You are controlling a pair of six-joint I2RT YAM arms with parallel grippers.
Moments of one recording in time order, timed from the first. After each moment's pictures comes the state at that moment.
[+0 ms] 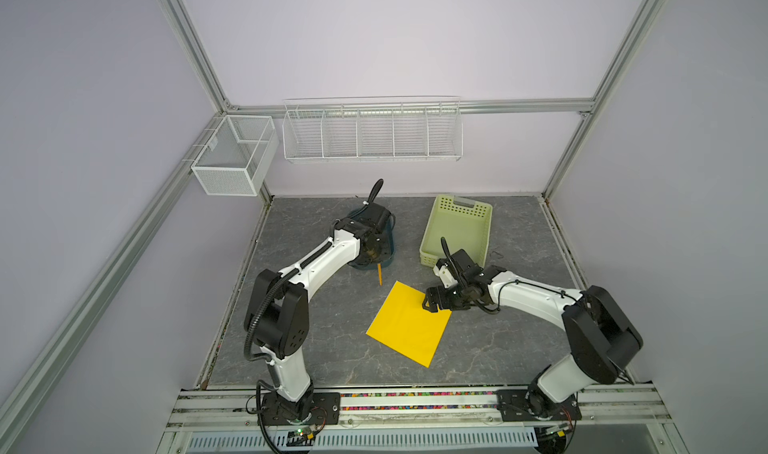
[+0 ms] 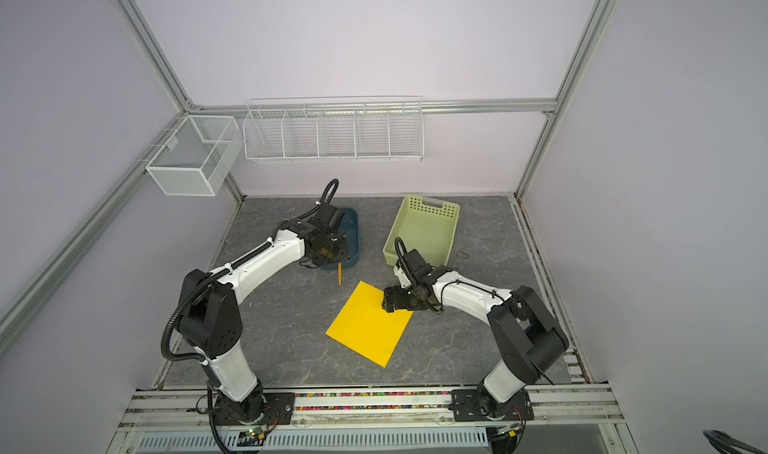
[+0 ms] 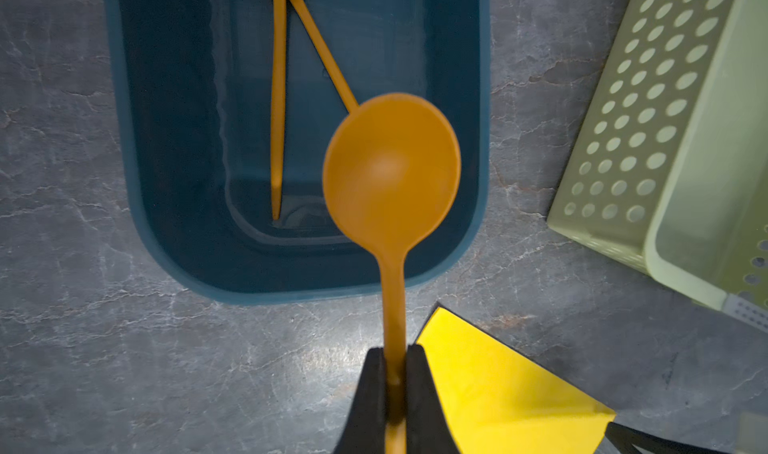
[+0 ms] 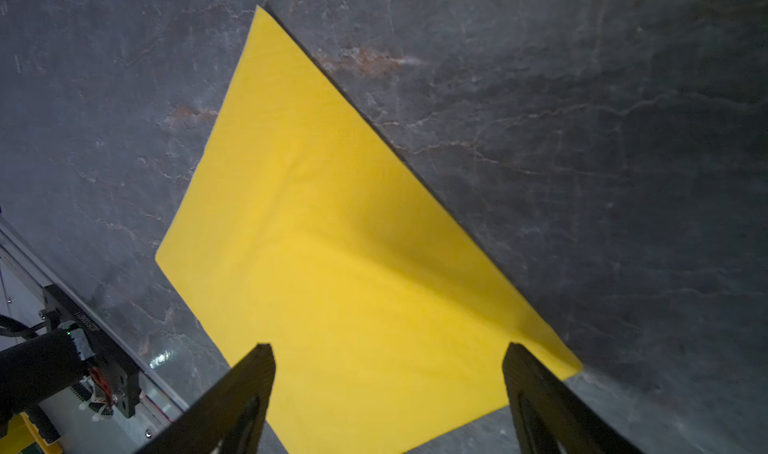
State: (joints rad) left arm -0.57 1.79 1.48 -0.81 -0.05 -0.58; right arm 0.65 1.62 0.92 -0.47 -0.29 0.48
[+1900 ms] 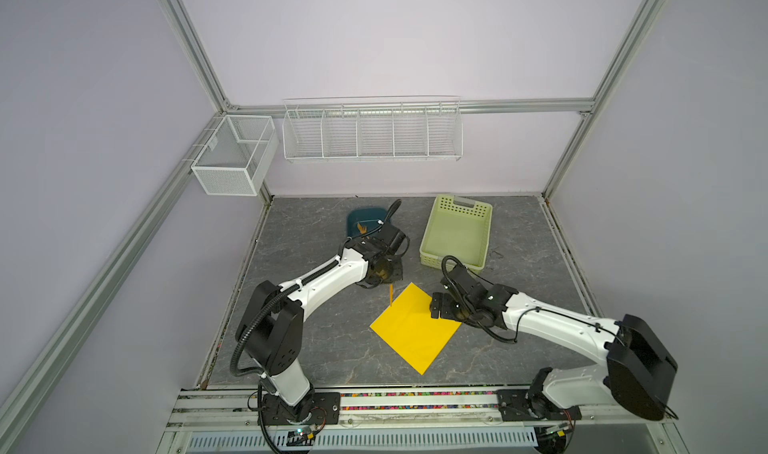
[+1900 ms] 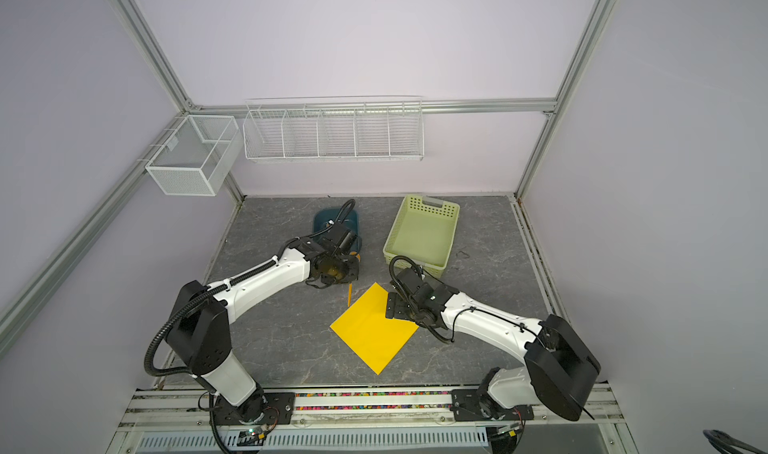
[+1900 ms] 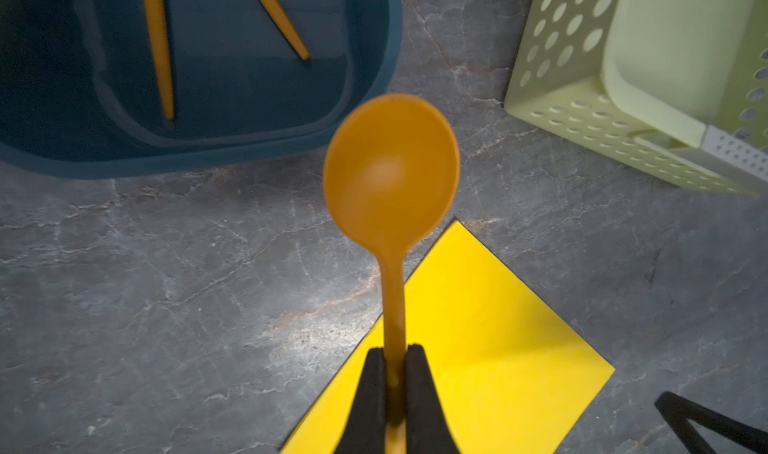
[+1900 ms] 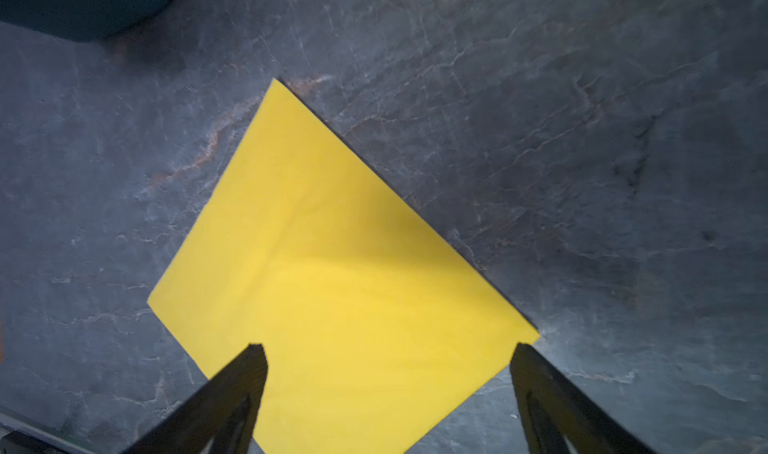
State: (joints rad) left arm -0.73 1.69 1.29 -0.75 -0.03 -0.65; right arm 0.84 1.33 0.82 -0.55 0.11 0.88
